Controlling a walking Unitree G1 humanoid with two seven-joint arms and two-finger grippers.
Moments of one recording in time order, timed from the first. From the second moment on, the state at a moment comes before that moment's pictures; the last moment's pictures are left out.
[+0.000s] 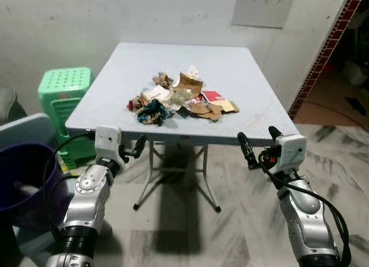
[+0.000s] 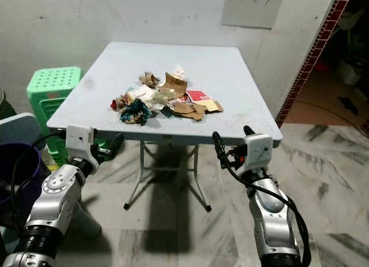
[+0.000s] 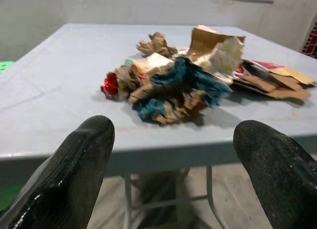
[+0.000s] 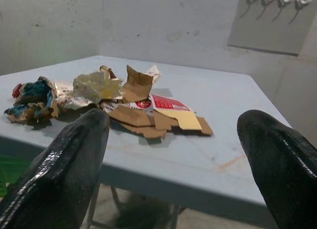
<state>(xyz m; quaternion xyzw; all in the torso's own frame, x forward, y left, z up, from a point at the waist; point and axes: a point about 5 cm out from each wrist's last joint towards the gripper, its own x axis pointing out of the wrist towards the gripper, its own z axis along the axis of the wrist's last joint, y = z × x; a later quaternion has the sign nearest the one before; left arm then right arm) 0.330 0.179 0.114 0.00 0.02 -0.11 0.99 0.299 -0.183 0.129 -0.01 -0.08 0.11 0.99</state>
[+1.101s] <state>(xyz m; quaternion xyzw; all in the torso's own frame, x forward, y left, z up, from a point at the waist) 0.330 0.179 0.119 0.00 0.01 -0.09 1.00 0.297 -0.185 0.133 -0.02 -0.09 0.11 0.99</state>
